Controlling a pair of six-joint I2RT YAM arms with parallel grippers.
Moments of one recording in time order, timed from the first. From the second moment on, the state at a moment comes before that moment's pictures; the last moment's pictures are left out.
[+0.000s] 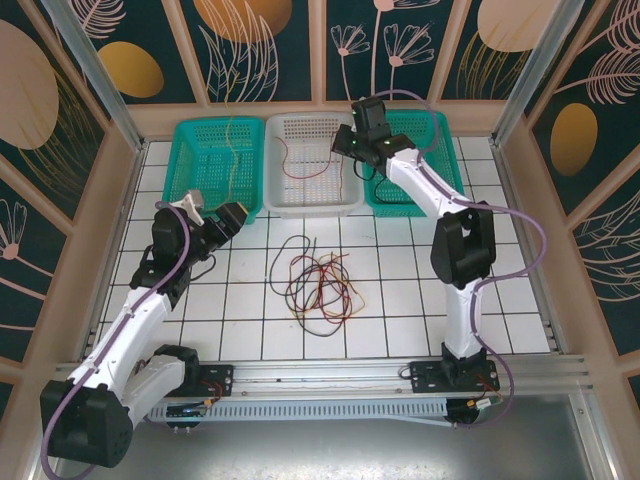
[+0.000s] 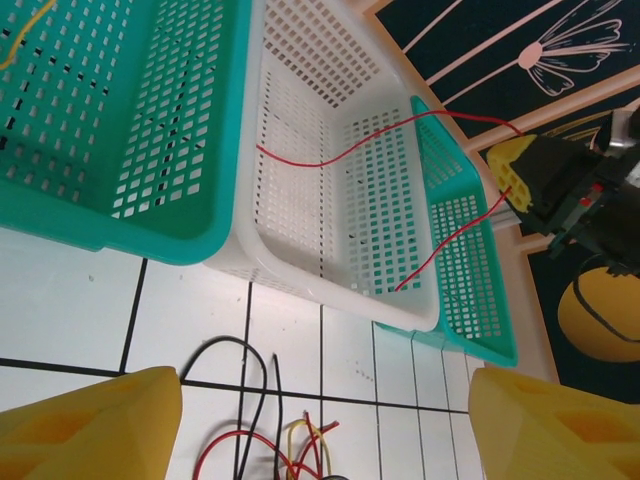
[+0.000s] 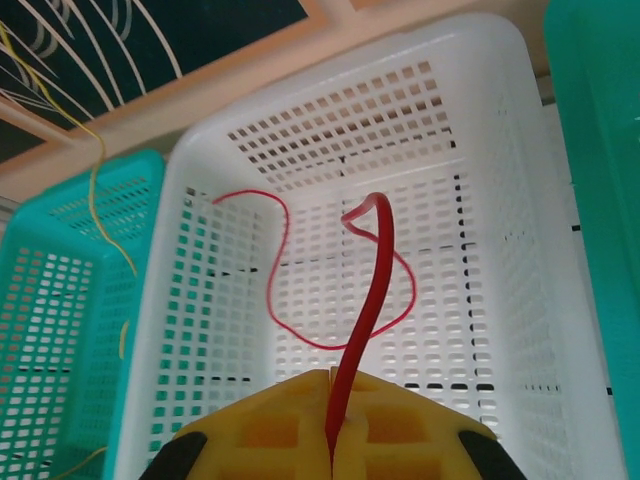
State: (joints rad) left arm -0.18 0.94 0.61 -0.06 0.33 -0.89; right arm 0.46 2.06 1.89 -0.44 -0.05 0.58
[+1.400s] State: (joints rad) left arm -0.23 1.01 0.59 -0.03 0.37 -0.90; right arm 0.85 1.43 1.06 -0.58 0.03 0.60
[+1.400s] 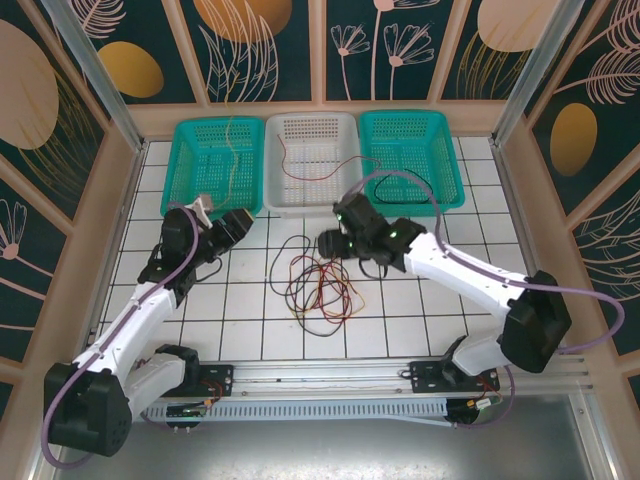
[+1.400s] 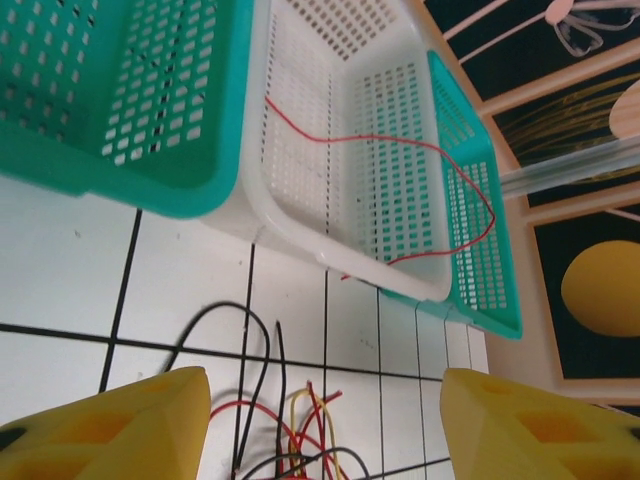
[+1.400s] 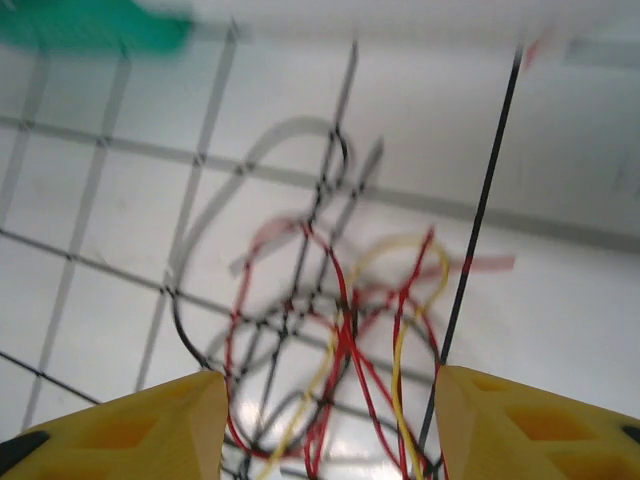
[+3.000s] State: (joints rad) left arm -0.55 1.20 0.57 0.15 0.43 -0.74; right arm 0.96 1.22 0.97 -0.52 0.08 0.62
